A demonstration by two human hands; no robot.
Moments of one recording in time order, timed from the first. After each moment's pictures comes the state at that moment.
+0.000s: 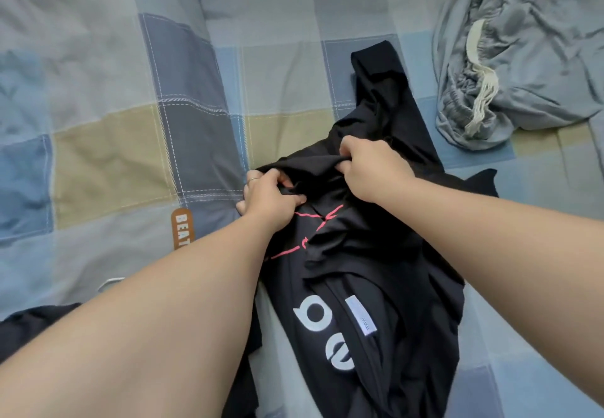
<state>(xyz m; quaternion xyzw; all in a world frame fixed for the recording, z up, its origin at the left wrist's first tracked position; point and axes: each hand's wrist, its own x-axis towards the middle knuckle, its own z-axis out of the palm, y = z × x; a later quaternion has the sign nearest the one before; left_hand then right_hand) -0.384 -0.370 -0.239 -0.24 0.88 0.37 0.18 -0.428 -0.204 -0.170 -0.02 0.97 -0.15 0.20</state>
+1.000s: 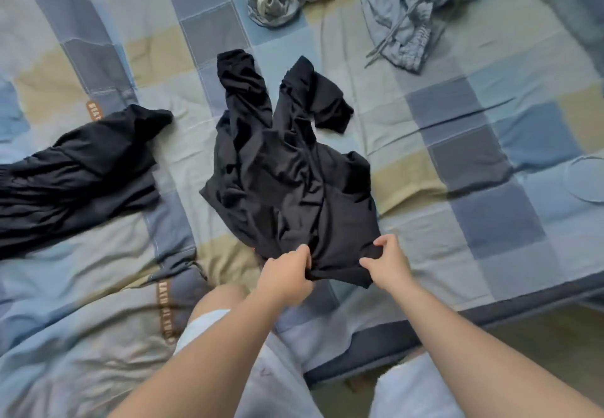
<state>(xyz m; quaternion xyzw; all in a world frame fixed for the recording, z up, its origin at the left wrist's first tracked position) 0.073 -0.081 -0.090 0.07 0.88 0.15 0.45 0.101 0.125 -0.123 0.40 0.76 -0.42 0.31</state>
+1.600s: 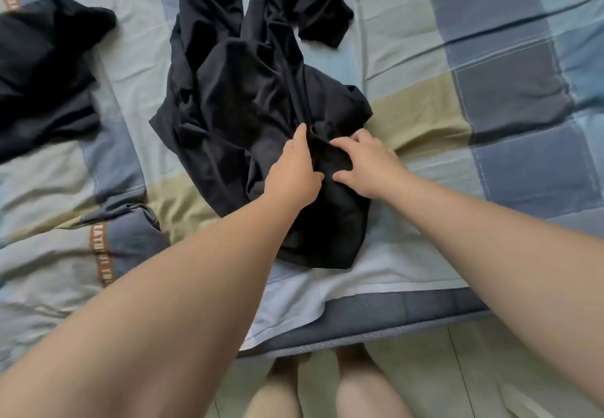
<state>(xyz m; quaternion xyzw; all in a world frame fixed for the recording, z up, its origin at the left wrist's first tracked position) 0.028 0.003 -0.164 -0.07 0.92 0.22 0.33 0.022 0.160 -0.183 -0.03 0.92 -0.22 0.34</state>
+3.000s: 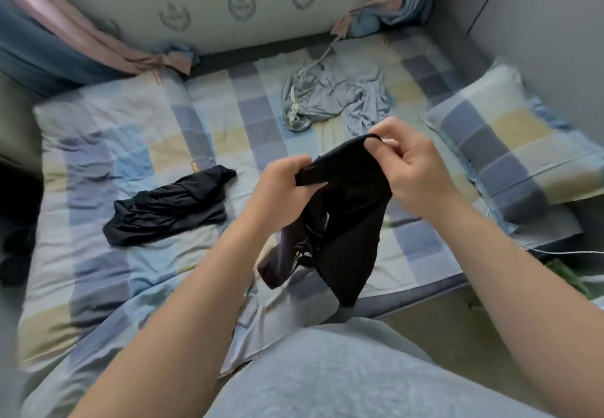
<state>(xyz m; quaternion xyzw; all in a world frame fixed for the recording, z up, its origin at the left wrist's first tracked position) 0.107 -0.141 0.400 0.14 0.86 0.48 0.08 0.128 0.068 0.440 -0.06 0.84 -0.54 -0.04</state>
